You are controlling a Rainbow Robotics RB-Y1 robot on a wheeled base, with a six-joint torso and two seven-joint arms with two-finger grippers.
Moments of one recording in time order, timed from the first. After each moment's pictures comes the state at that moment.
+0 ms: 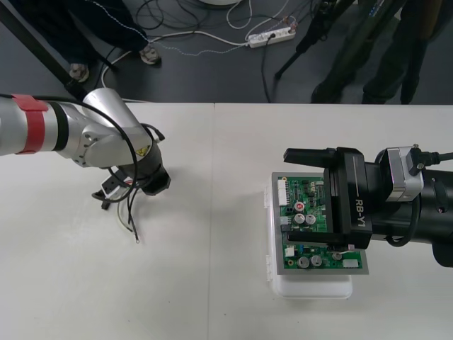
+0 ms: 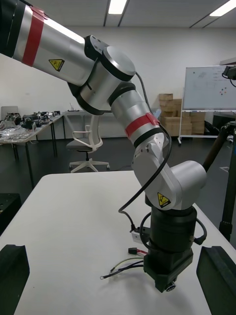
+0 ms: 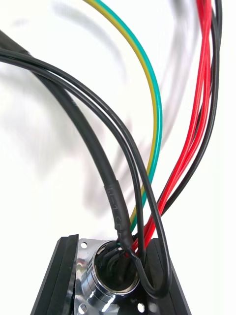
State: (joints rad) right arm -0.06 -0.21 -0.21 -2.05 1.25 -1.56 -0.24; left arm -1.36 0.74 -1.76 -1.18 -1.68 -0.76 -1.64
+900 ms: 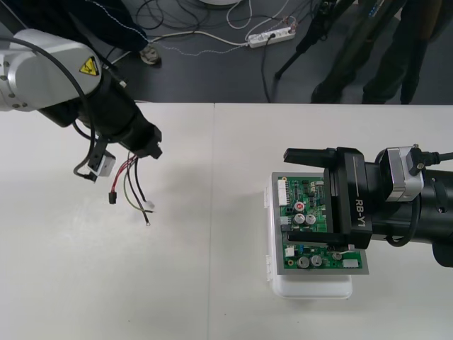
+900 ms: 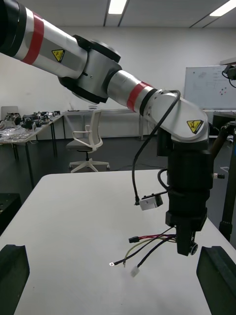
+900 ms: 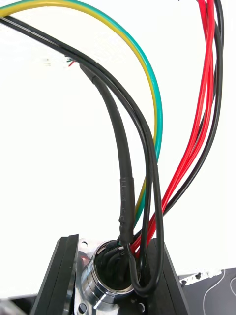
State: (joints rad) right arm -0.06 -0.21 -0.21 -2.05 1.25 -1.56 -0.24; left arm -1.25 0.98 -1.24 -1.32 -1.46 -1.04 -1.64
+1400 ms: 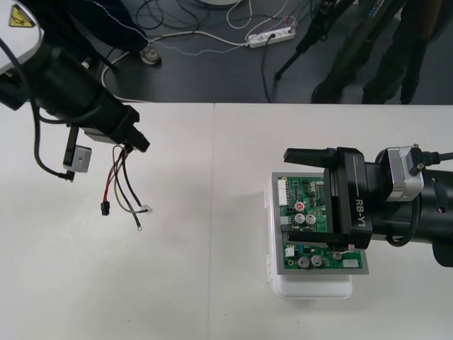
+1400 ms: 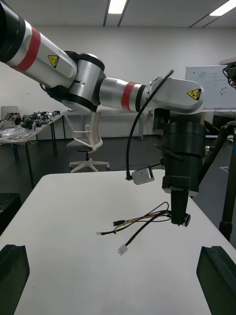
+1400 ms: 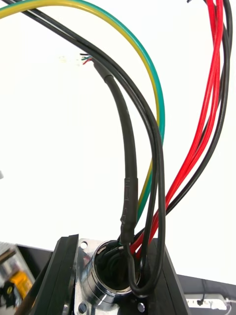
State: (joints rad) right arm -0.06 -0.21 -0.21 -2.05 1.25 -1.56 -0.24; left arm -1.01 1.00 -0.74 -1.32 -1.38 -1.38 -1.64
